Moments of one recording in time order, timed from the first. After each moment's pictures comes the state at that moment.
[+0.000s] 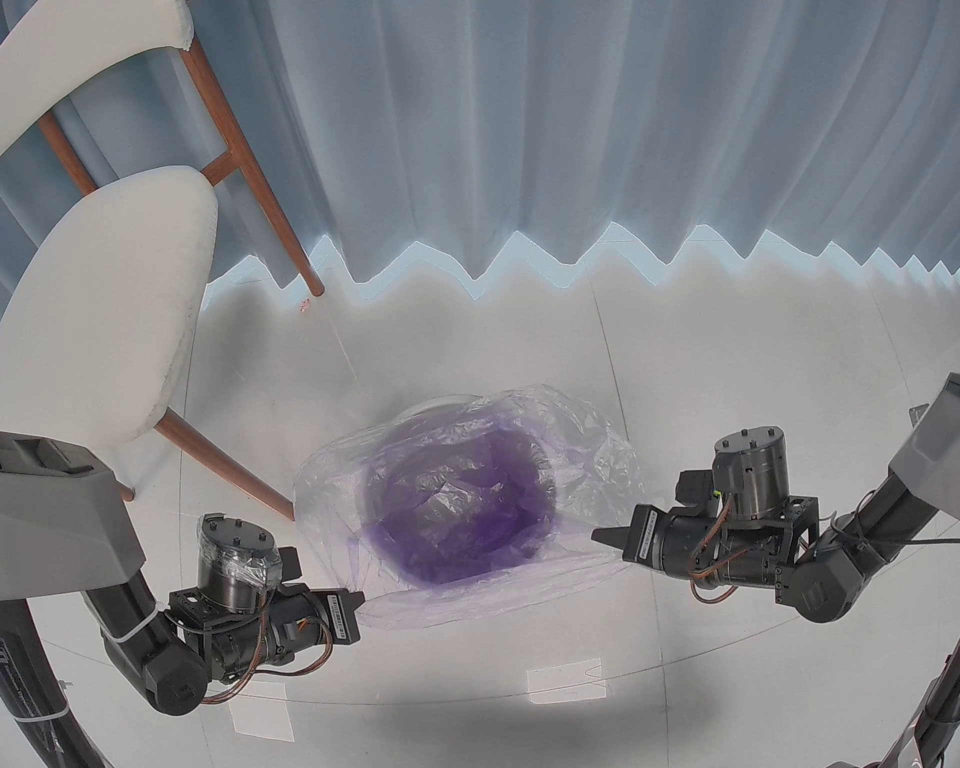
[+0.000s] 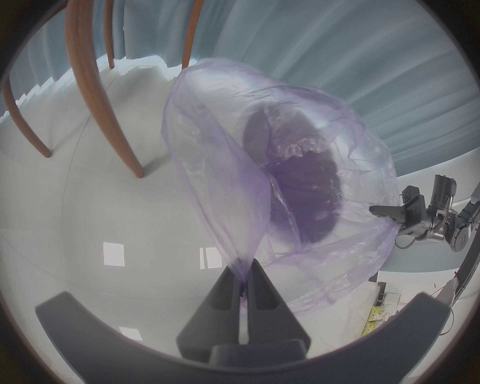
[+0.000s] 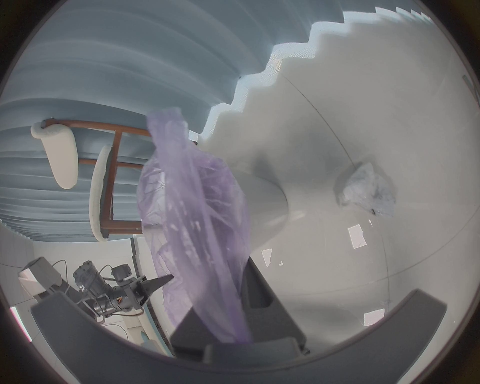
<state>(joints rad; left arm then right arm) -0.43 2.02 -0.30 -1.13 -0.07 -0.47 0.52 1.98 -0.68 -0.75 0.24 0.68</state>
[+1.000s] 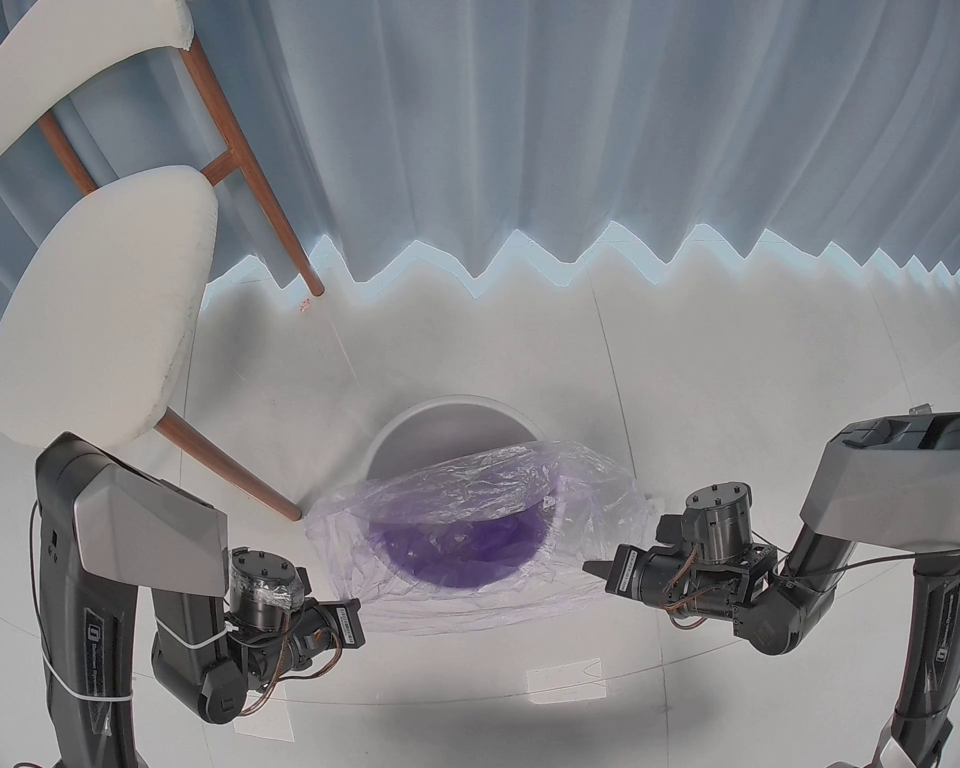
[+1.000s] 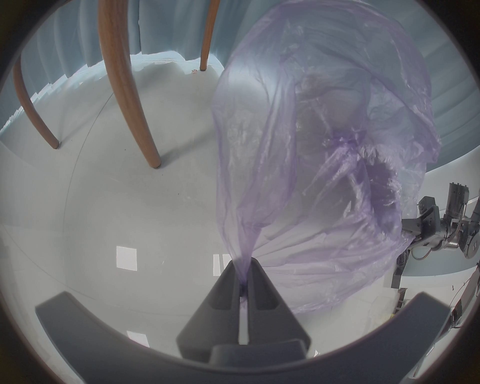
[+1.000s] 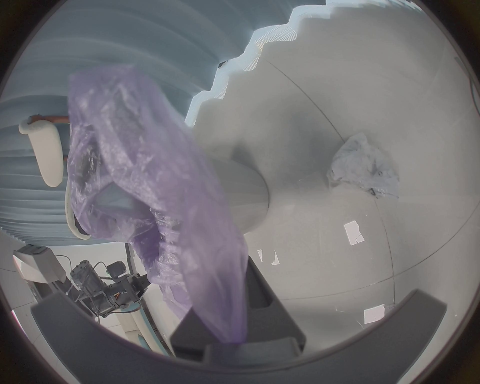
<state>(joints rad) -0.38 2.37 -0.30 -1.48 0.00 -0.43 0.49 2.25 -0.62 -1.05 0.23 0.69</state>
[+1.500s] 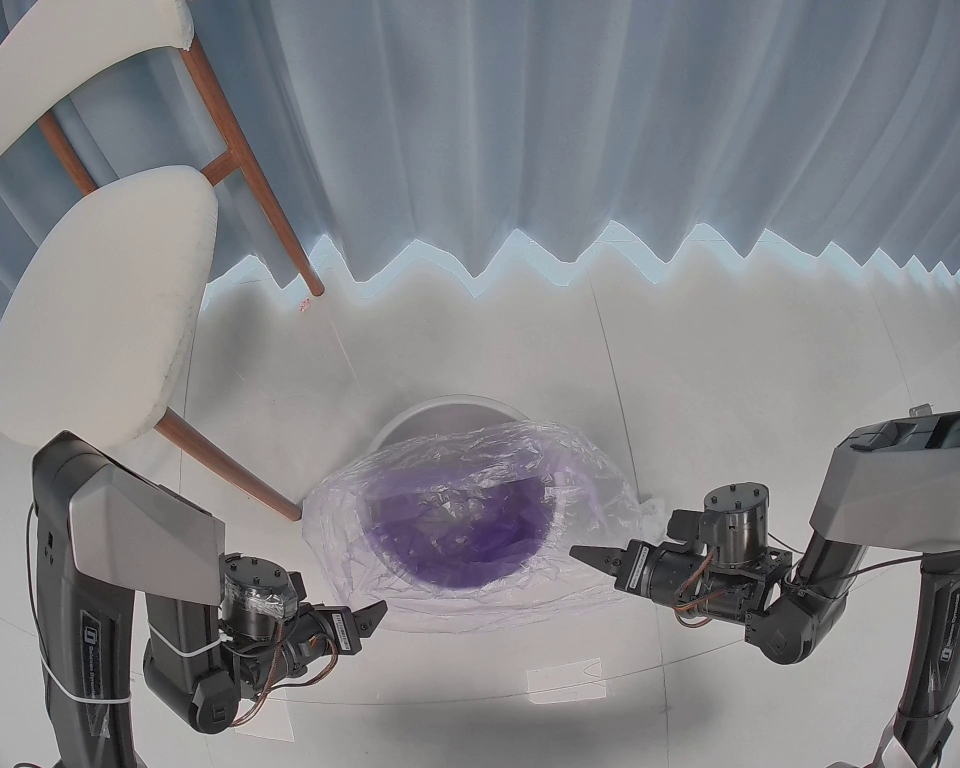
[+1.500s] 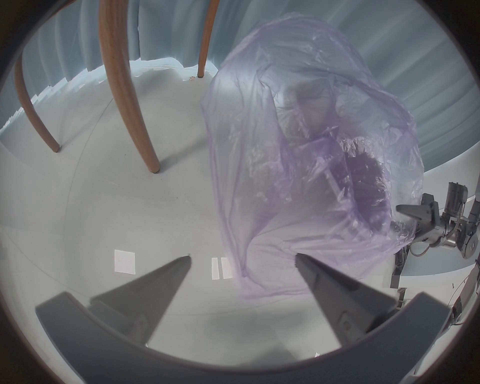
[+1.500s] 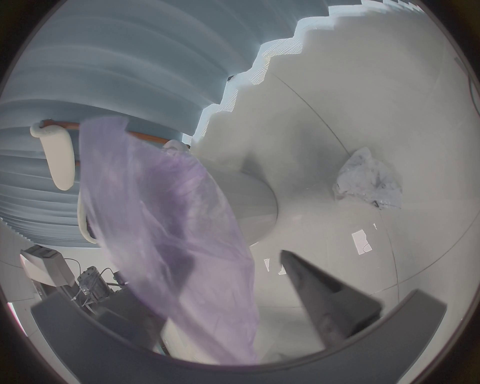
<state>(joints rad) -0.39 2.36 -0.24 -1.55 0.01 -0.43 0.49 2.22 -0.55 -1.19 0.23 0.70</state>
